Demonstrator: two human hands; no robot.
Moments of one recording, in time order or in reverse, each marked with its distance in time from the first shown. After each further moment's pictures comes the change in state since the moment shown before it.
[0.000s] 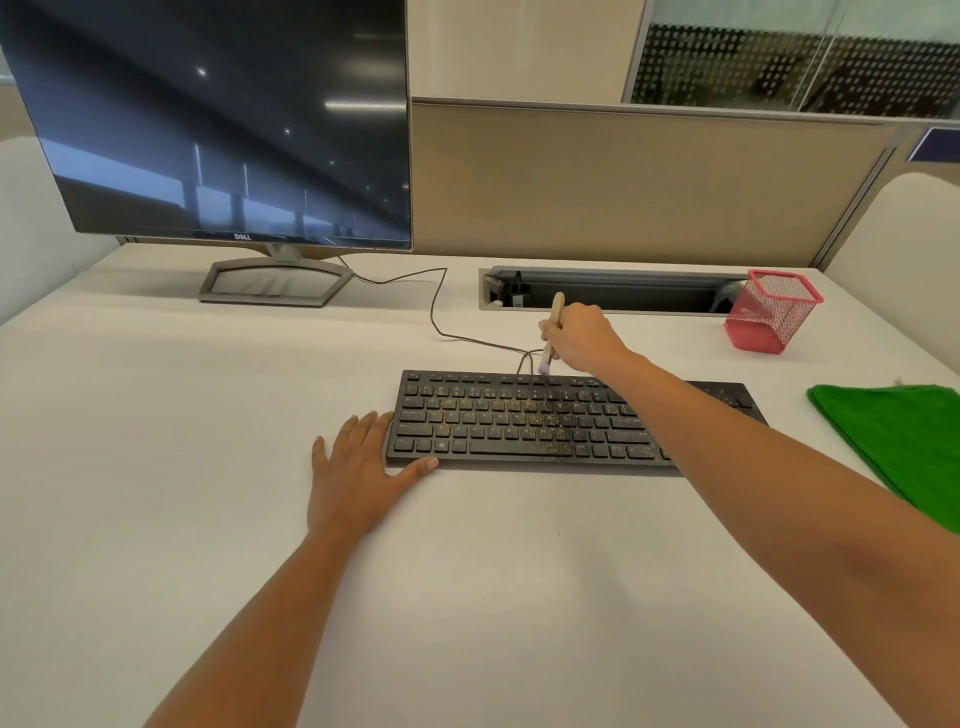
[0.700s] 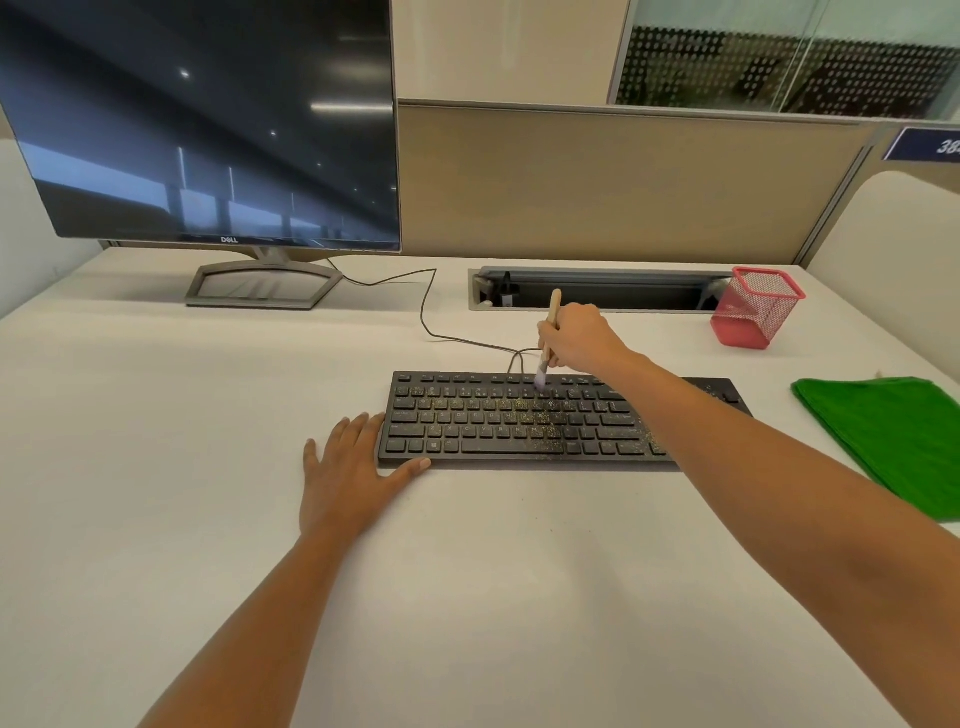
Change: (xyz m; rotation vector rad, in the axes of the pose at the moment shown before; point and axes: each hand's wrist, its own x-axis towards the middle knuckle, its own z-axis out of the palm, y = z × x) left_hand 0.000 0.000 0.000 -0.018 0.003 0.001; right_hand -0.007 0.006 -0.007 0.065 -0.023 -0.004
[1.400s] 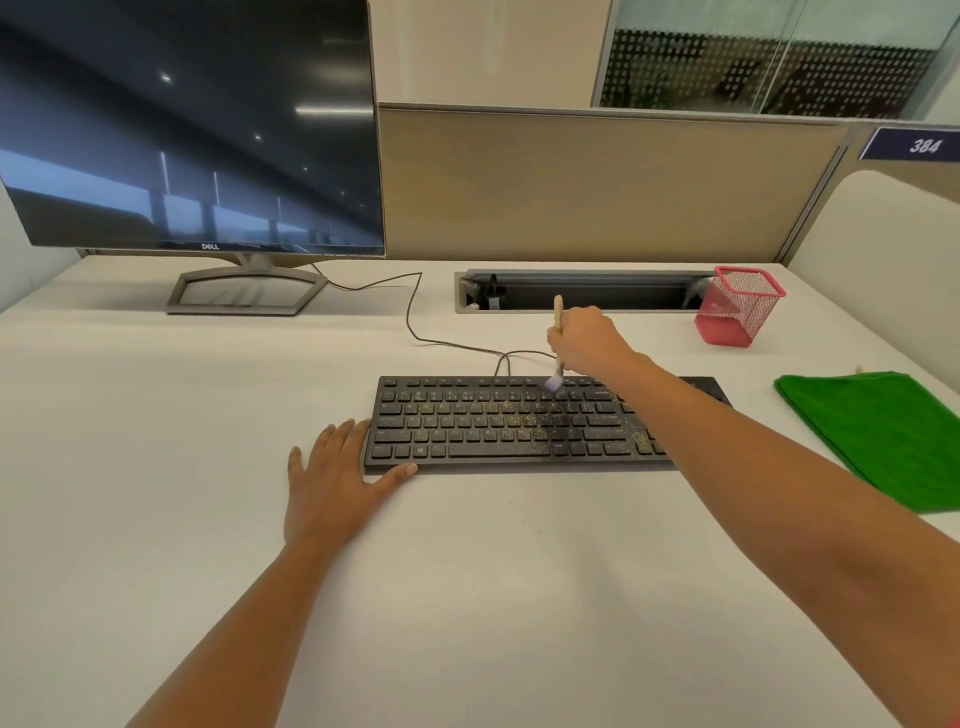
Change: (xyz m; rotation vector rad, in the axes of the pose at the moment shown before) left_hand 0.001 -0.001 0.002 0.012 0.015 0.005; right_hand -0.003 0.013 -0.012 -0.213 0.058 0.047
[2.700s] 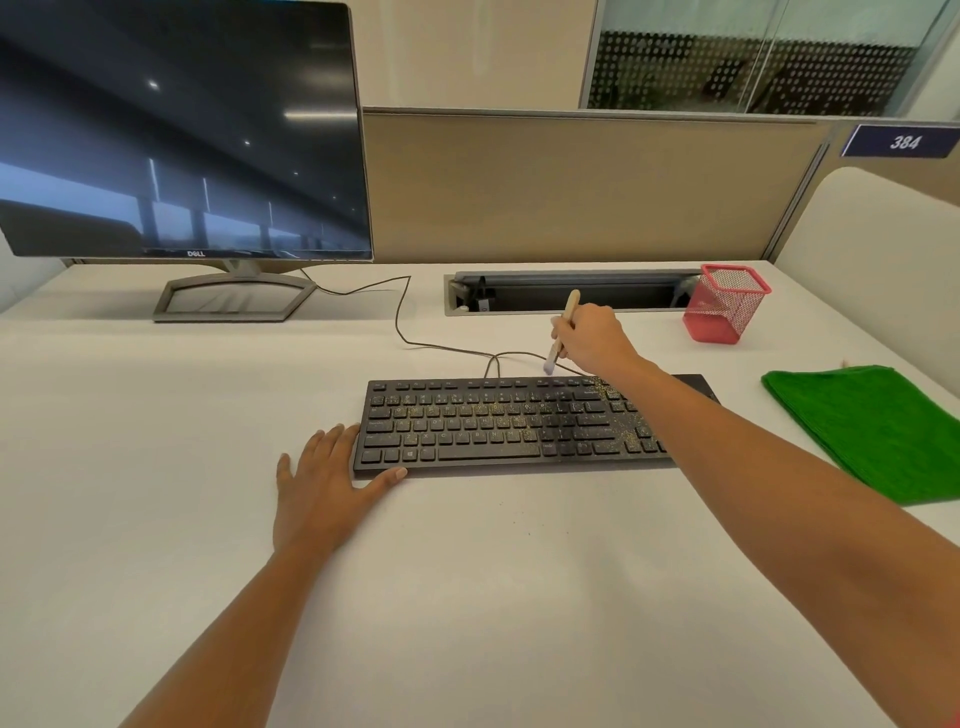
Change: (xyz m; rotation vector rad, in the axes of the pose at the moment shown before) left_hand 0.000 0.000 -0.001 0.002 0.006 -0.003; right_hand 0.005 0.021 -0.002 0.228 0.099 0.043
